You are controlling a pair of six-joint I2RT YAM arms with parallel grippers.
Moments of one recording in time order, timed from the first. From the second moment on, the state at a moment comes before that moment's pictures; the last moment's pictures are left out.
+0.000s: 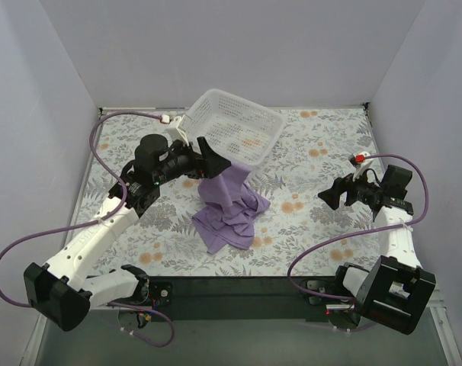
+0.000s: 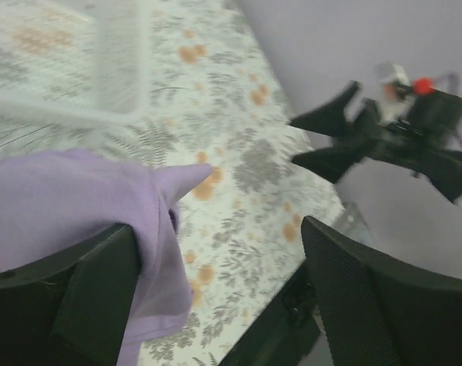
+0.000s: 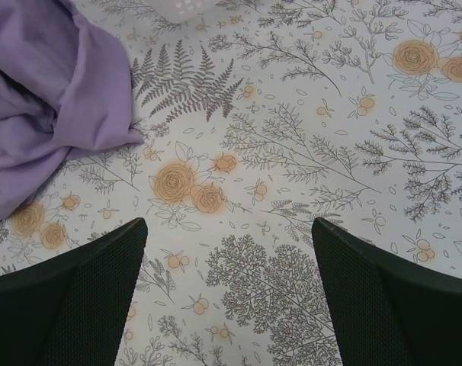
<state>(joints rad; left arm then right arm) -0.53 1.13 1.07 -0.15 0.39 -0.61 -0.36 1.08 0.66 -0.34 -0.97 -0.47</state>
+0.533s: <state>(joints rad) -0.48 1.38 1.02 -0.14 0.67 -0.55 -0.36 1.09 0.66 -0.34 -0.98 -0.47</state>
